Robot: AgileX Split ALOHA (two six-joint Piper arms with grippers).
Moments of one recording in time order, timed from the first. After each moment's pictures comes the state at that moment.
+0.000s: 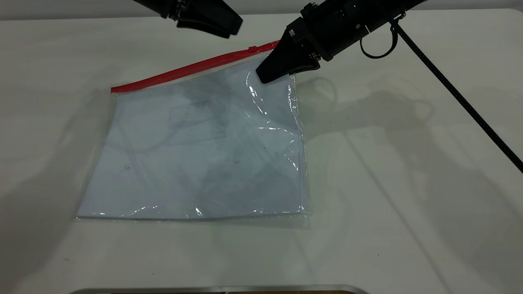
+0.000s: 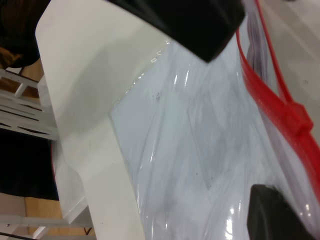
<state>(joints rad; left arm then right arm) -0.17 2.48 -1.76 -1.16 1.02 1.33 0.28 2.52 -1.65 1.26 0.99 -1.34</state>
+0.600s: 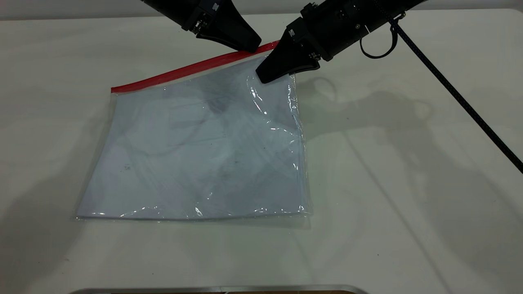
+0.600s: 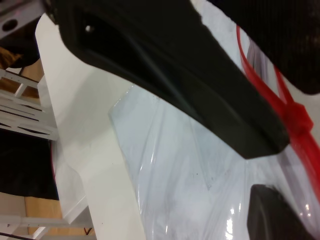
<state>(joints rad) -0.23 2.49 -1.76 -1.11 0.97 1.34 0.28 2.52 -1.65 1.26 0.99 -1.34</state>
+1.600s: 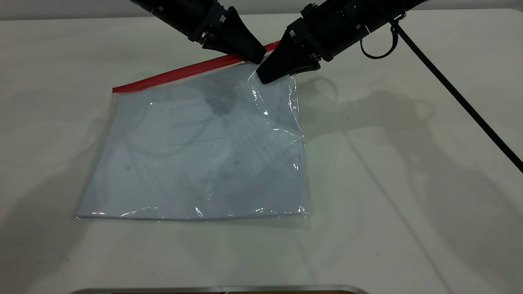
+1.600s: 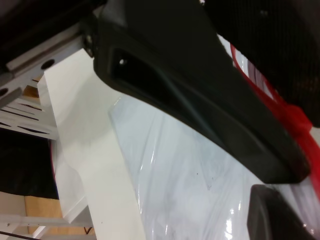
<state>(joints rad) -0.25 2.52 -1.76 -1.12 0.95 1.34 0.28 2.52 -1.65 1.26 0.99 -1.34</state>
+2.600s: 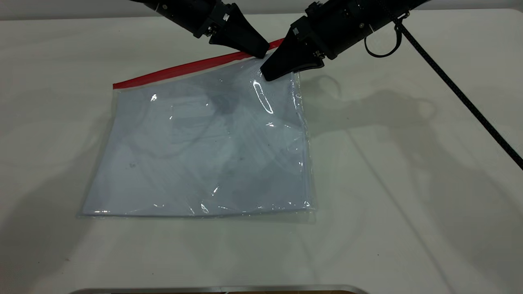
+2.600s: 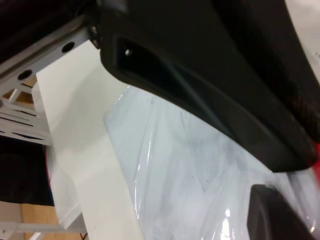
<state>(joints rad) -0.25 2.52 -1.76 -1.17 0.93 1.41 0.26 2.52 -1.65 1.27 0.98 -1.34</state>
